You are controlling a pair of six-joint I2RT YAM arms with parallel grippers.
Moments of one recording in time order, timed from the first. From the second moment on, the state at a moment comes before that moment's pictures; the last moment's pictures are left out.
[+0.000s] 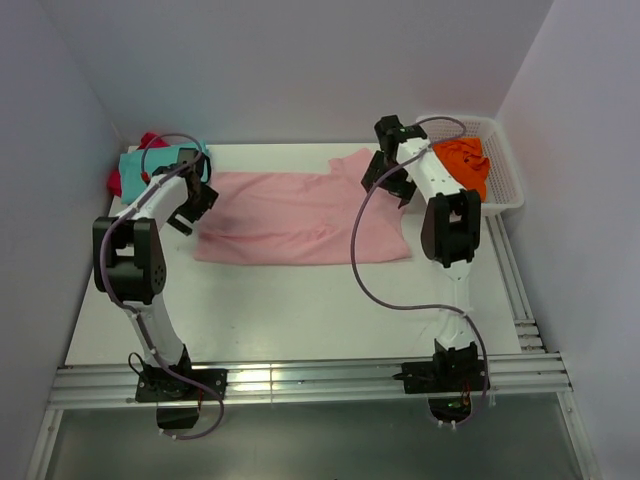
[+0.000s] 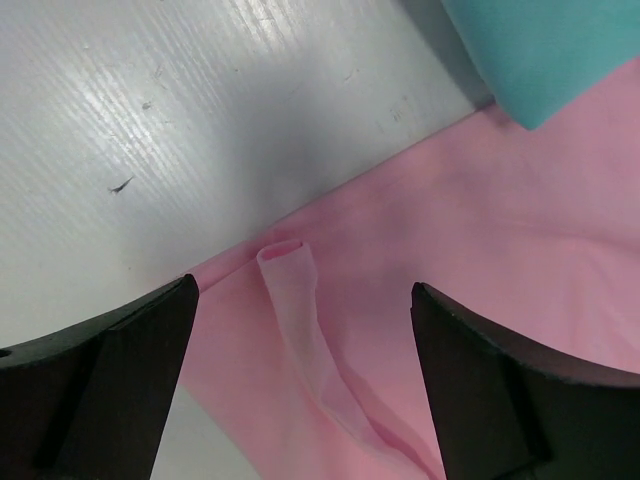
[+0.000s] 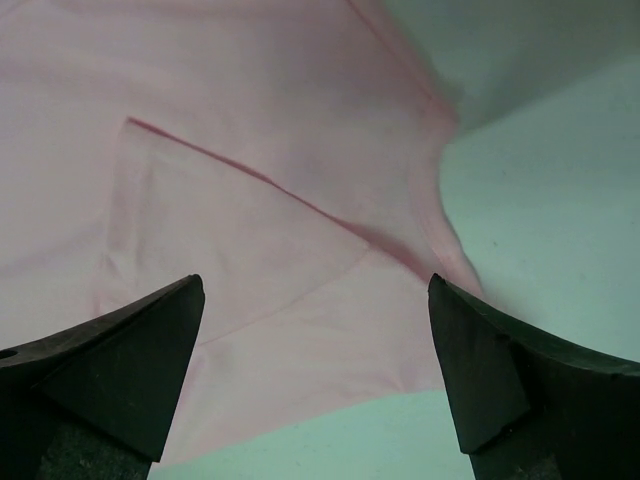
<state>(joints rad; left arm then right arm) -0.07 1.91 1.46 -0.75 -0.37 -1.07 0.22 2.30 2.15 -1.16 0.17 0.71</state>
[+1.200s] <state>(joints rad) -0.11 1.61 0.99 -0.65 -0.29 -1.04 0.21 1.76 1.24 -0.85 0.14 0.77</state>
